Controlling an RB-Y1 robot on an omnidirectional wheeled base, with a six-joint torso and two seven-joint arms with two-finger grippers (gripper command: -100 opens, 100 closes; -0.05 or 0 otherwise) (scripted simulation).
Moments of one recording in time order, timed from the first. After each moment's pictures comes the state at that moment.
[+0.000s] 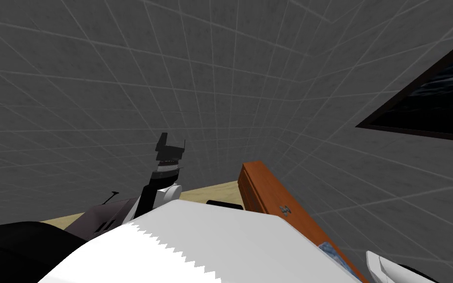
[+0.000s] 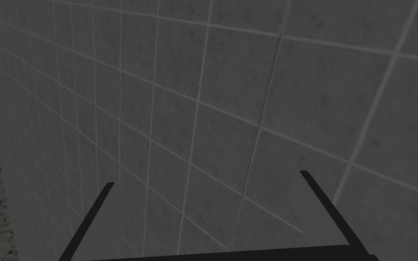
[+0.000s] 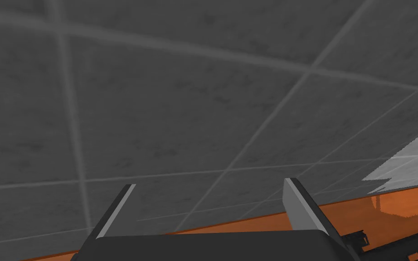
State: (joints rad) left arm 0.52 0.04 0.07 -2.40 0.07 -0.43 0.16; right arm 0.21 -0.46 -0.96 -1.14 -2.58 -0.66 0.83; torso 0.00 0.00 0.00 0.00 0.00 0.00
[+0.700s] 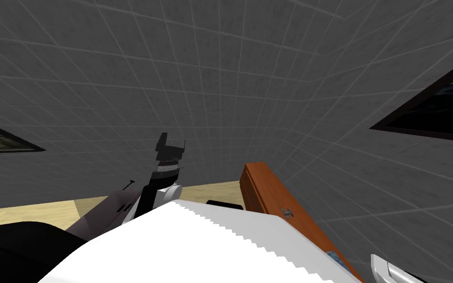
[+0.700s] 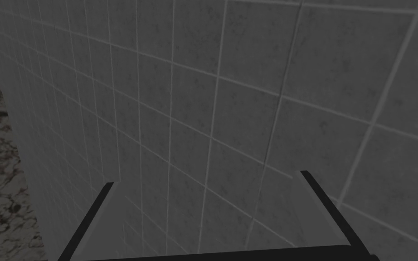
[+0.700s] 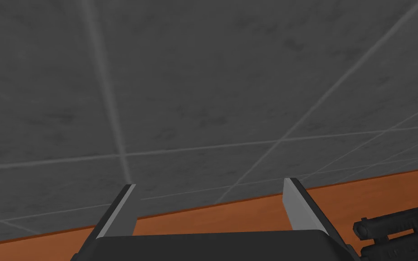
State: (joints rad) left arm 0.52 0.04 0.07 -2.40 0.07 -0.43 0.16; right arm 0.19 -0.47 -1.01 -1.05 -2.78 -0.65 0.90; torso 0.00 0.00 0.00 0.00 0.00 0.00
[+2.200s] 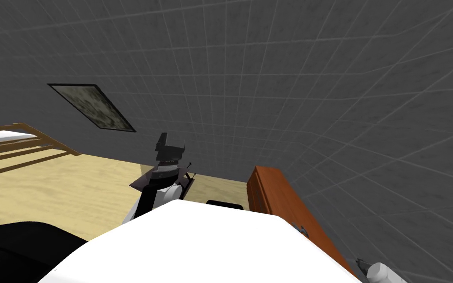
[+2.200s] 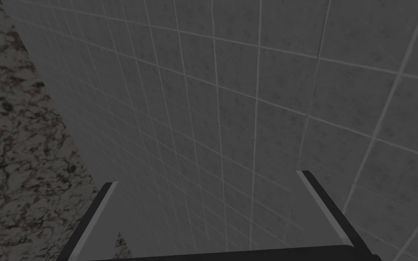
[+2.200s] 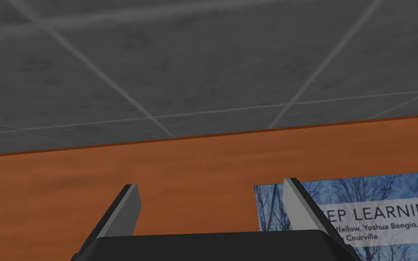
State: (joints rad) left arm 0.52 0.04 0.07 -2.40 0.07 -0.43 0.16; right arm 0.12 -0.49 -1.14 -0.80 -3.20 -0.64 1.07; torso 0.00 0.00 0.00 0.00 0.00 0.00
